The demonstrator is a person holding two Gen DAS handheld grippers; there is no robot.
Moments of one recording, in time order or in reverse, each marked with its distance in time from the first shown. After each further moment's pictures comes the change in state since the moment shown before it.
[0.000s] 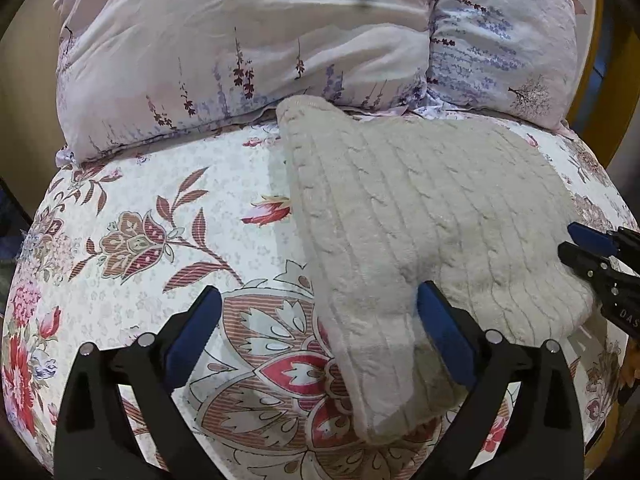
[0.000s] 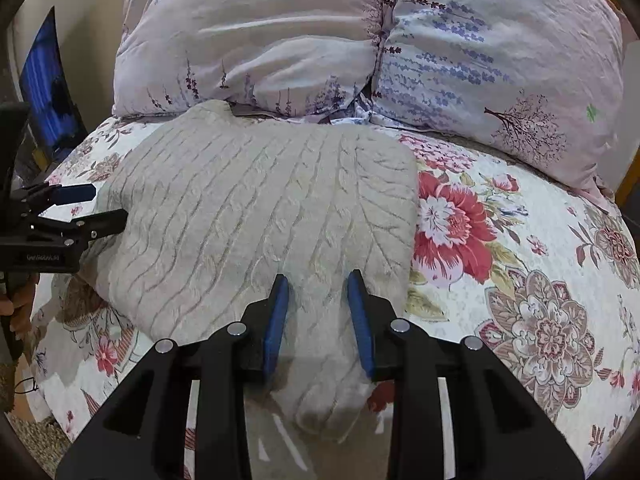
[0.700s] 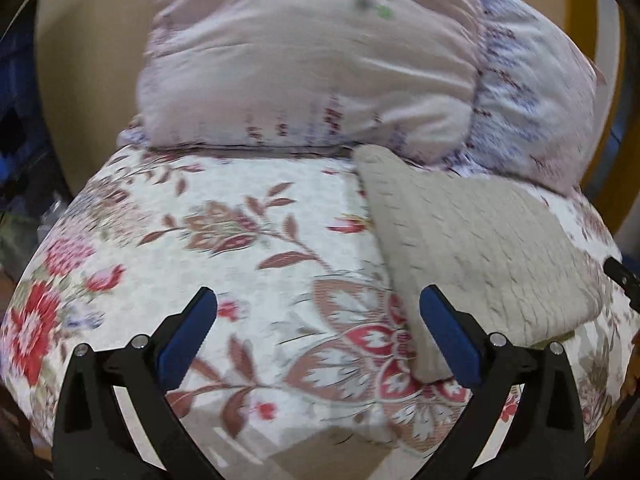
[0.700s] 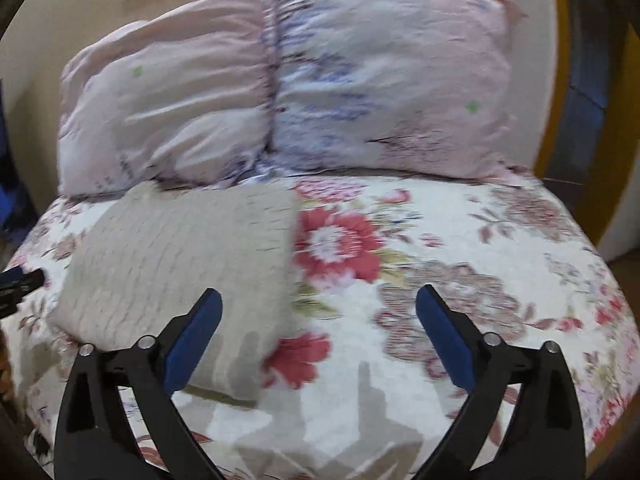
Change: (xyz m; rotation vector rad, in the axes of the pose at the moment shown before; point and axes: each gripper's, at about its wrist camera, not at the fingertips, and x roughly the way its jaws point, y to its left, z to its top) left arm -0.072 0.050 -0.034 -0.195 -0.171 0.062; right arm -0.065 -0.036 -0.012 0.225 -0.174 -0.247
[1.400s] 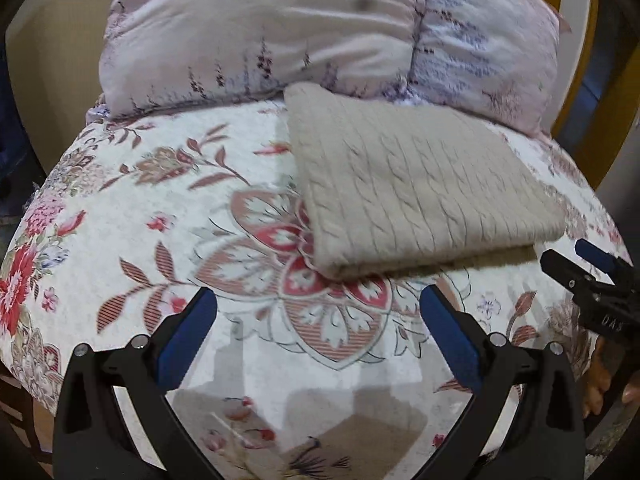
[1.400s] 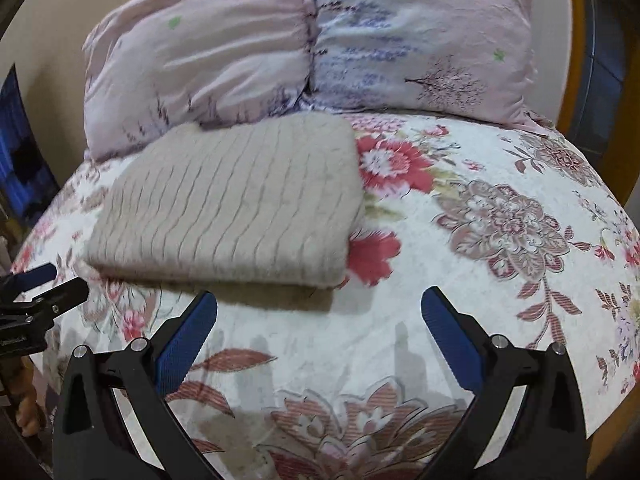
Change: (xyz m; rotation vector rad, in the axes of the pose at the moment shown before) left arm -0.013 -0.062 -0.050 0.108 0.150 -0.067; right arm -0.008 0.046 -0.054 0.006 0.143 0.113
